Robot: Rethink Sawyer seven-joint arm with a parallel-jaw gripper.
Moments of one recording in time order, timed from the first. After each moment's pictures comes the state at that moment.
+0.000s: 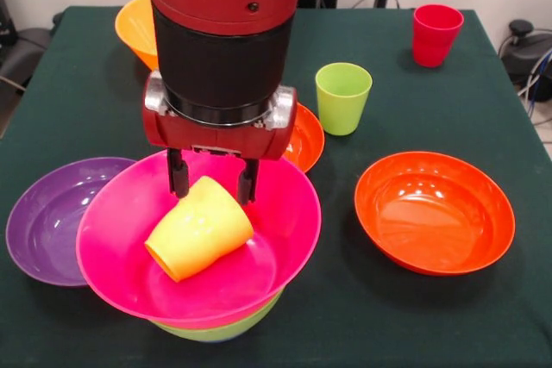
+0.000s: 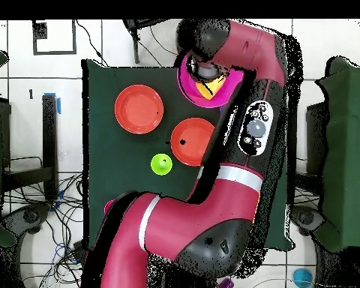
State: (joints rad) arm -0.19 -0.04 -0.43 0.45 0.37 1.23 1.49
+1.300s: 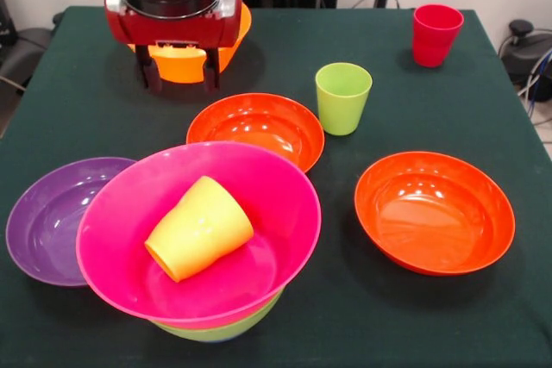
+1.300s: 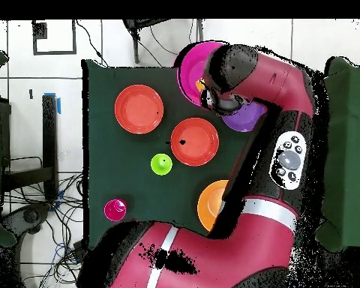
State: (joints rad) arm -0.23 -0.33 -0.25 0.88 0.16 1.22 1.35
